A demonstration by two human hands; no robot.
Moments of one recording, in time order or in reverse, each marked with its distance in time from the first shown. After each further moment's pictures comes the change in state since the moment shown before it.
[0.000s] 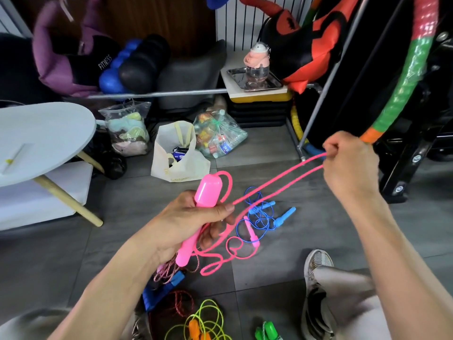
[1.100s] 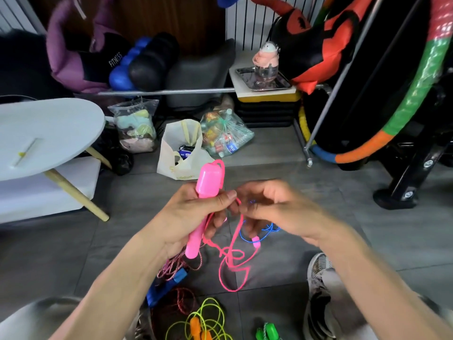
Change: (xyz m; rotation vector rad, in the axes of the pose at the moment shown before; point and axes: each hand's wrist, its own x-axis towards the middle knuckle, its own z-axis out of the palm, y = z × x) left_hand 0.002 0.002 0.000 -0.082 0.055 0.088; right_hand -0.065 -0.059 0.016 0.815 -1.098 -0.059
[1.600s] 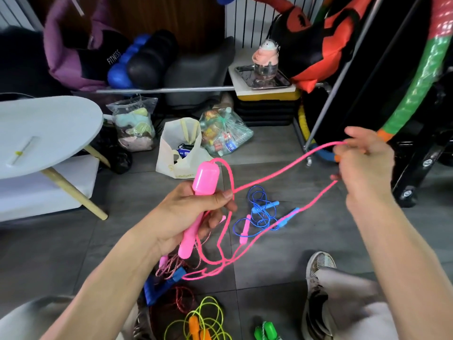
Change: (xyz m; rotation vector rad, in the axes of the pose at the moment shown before) left_hand -0.002 0.006 -0.004 0.024 -0.026 -0.041; right_hand -0.001 0.005 -0.080 0.074 1.208 -0.072
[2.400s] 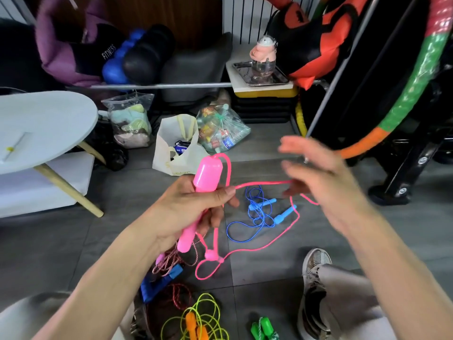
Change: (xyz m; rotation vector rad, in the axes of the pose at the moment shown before) left_hand 0.002 0.001 0.006 0.074 -0.001 0.053; right_hand -0.038 -0.003 -0.002 -0.011 -0.632 -0.090
